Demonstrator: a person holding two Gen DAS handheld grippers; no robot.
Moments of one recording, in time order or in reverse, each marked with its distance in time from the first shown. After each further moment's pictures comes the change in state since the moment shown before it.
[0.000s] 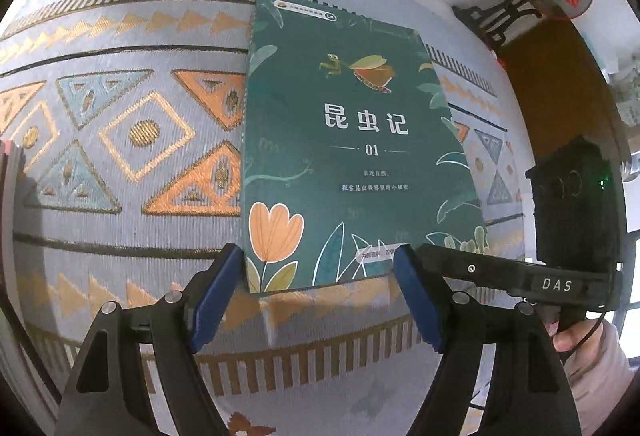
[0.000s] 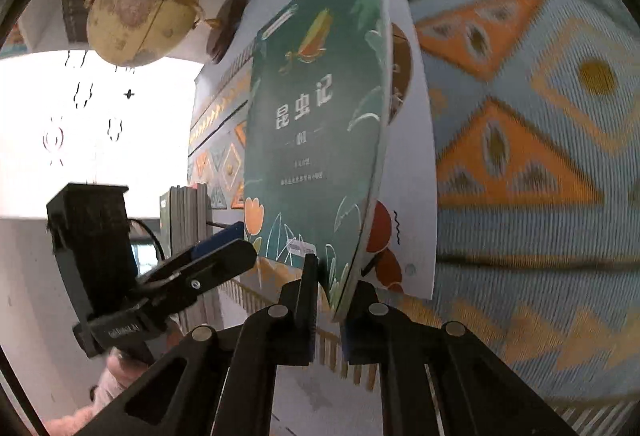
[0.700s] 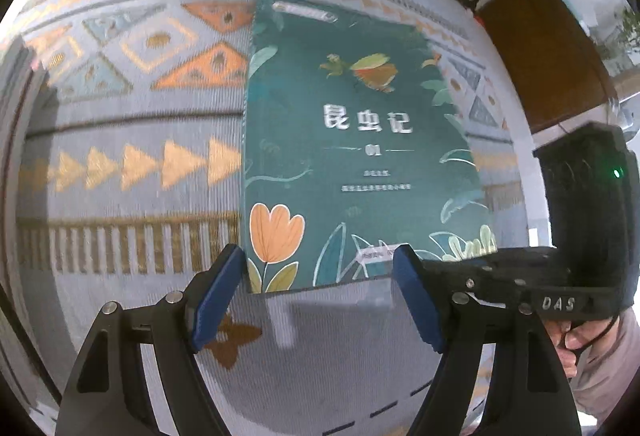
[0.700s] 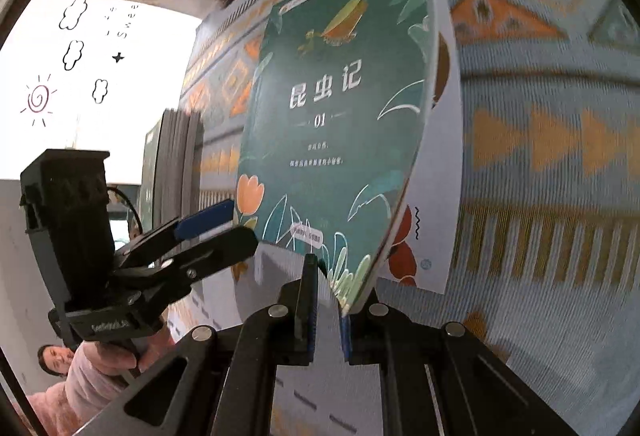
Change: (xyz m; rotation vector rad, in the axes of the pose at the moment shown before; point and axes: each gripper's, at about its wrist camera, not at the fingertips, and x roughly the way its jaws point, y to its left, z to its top) left arm -0.009 -0.014 -0.074 0.069 0.023 0.006; right arm 0.009 0.019 -0.084 -0.096 0.082 -0.117
